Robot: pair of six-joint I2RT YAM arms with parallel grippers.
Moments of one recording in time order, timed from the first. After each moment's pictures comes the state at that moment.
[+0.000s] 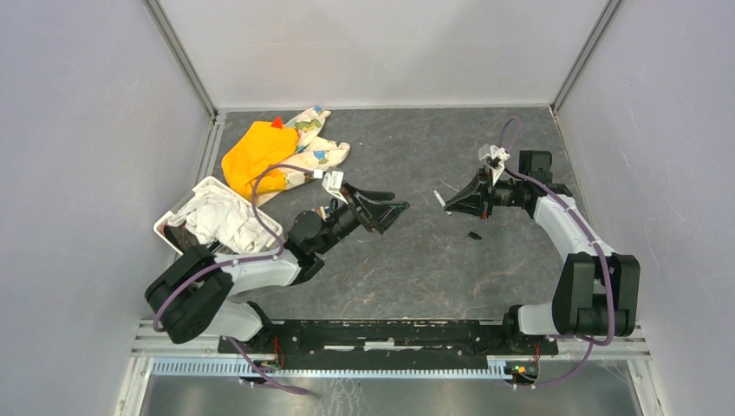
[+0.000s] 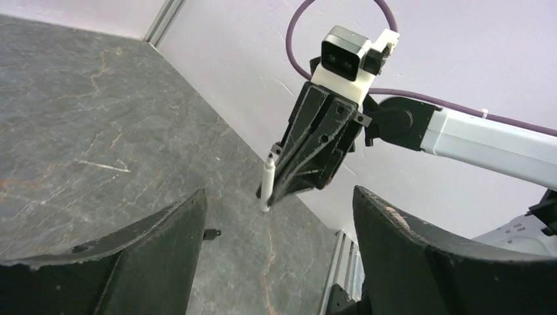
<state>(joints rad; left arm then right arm) -0.82 1.40 0.51 1.17 0.11 -0.76 -0.05 1.38 0.89 -0.42 -1.44 -0.61</state>
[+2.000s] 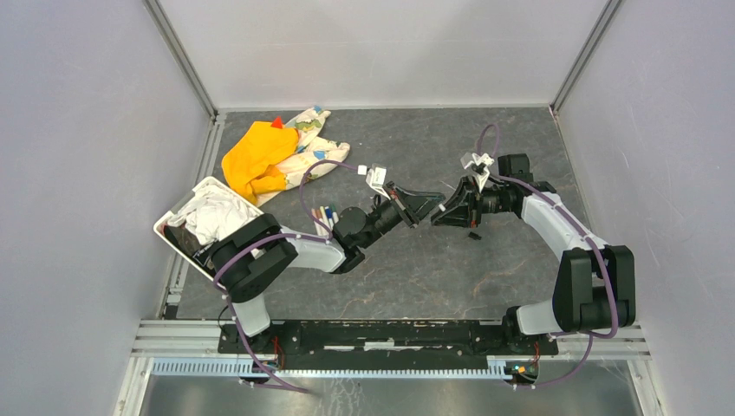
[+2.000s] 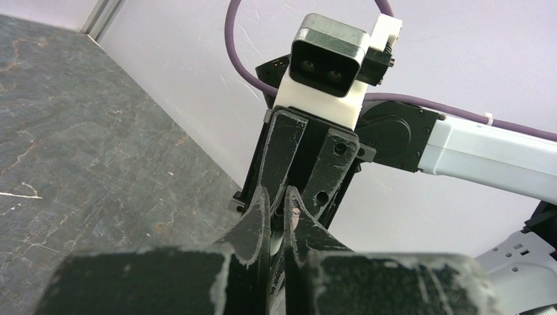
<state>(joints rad) -0.96 1.78 0.76 1.36 0.02 -0.82 0.08 1.41 0.90 -0.54 -1.50 -0.66</state>
